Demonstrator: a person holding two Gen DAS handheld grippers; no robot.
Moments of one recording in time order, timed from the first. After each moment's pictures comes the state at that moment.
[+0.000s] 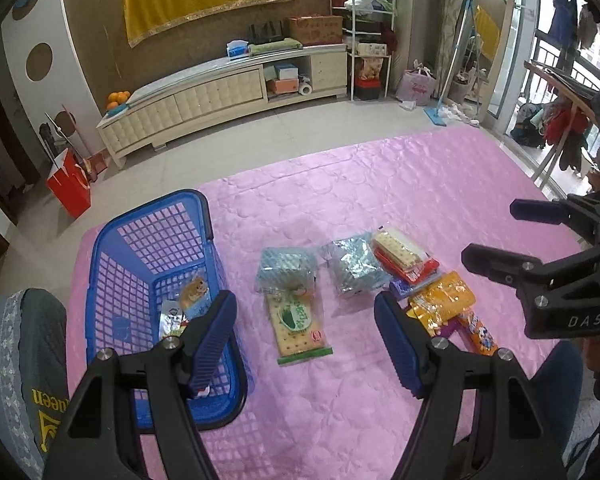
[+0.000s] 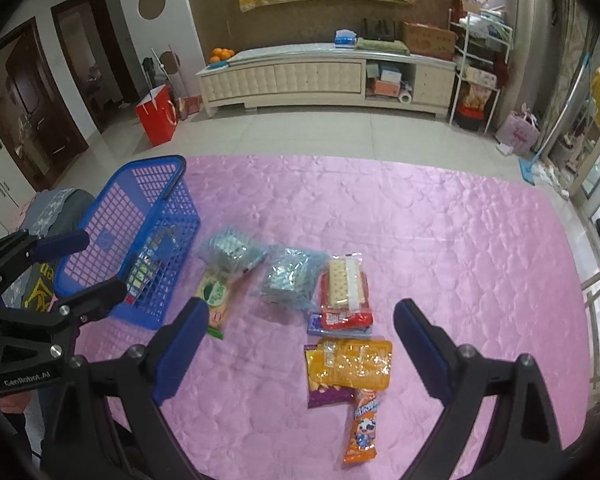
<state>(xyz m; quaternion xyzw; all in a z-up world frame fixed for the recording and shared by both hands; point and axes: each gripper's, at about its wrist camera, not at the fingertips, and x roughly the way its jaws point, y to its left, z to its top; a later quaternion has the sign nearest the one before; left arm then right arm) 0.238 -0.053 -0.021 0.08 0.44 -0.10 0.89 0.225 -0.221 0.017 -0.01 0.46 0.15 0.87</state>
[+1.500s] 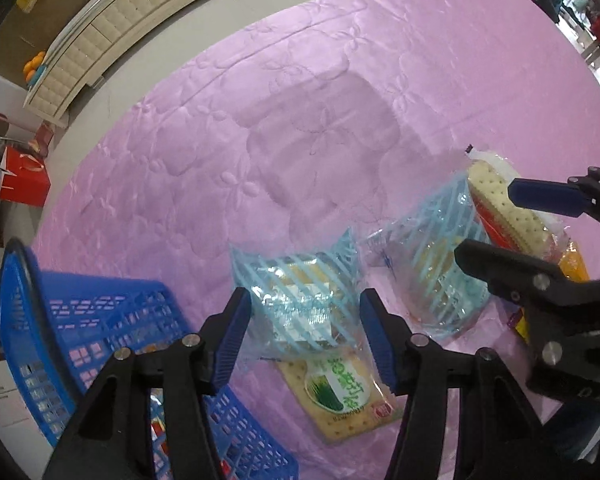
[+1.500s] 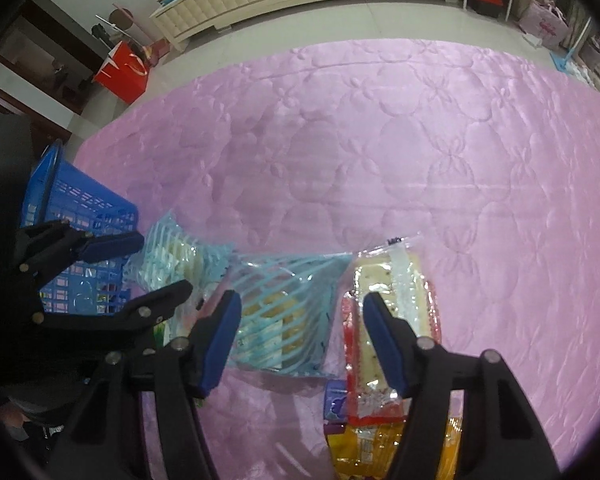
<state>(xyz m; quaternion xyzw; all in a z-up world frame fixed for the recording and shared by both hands) 0.425 -0.091 -0.182 0.20 0.65 -0.13 0.73 0.356 -0.219 -0.103 0.07 0.63 0.15 0.76</state>
